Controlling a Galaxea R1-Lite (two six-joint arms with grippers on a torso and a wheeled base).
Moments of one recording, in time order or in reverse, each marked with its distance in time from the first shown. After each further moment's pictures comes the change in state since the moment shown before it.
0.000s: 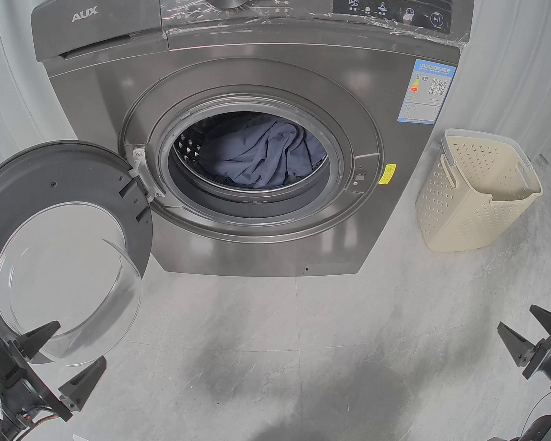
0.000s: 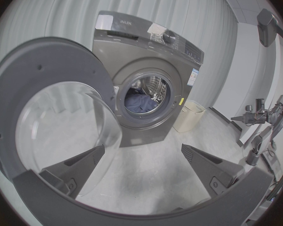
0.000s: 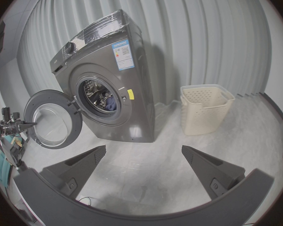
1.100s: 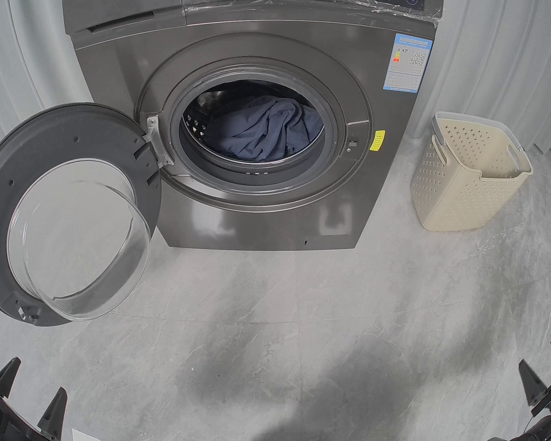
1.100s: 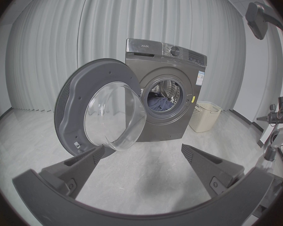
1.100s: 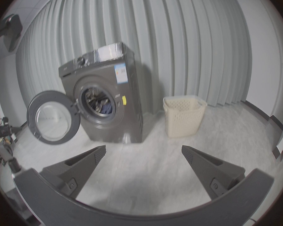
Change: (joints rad) left arm 0.386 -0.594 0.000 0.499 -0.128 0.054; right arm -0.303 -0.536 -0.006 0.464 0.189 -0.072
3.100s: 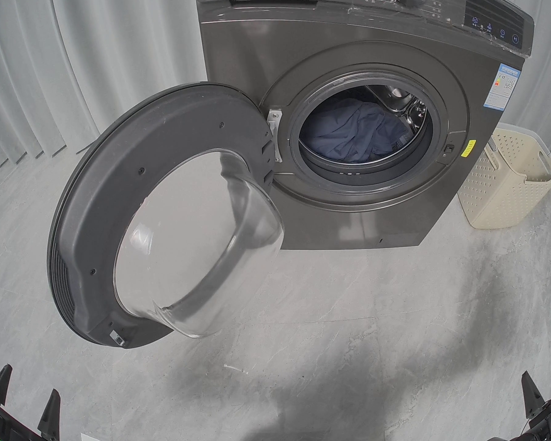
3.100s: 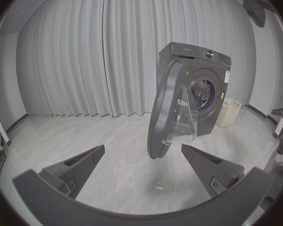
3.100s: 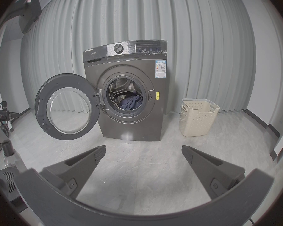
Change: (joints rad) left arm 0.057 -0.121 0.000 0.113 0.078 0.051; right arm -0.014 -0.224 0.005 0.144 -0.016 -0.076
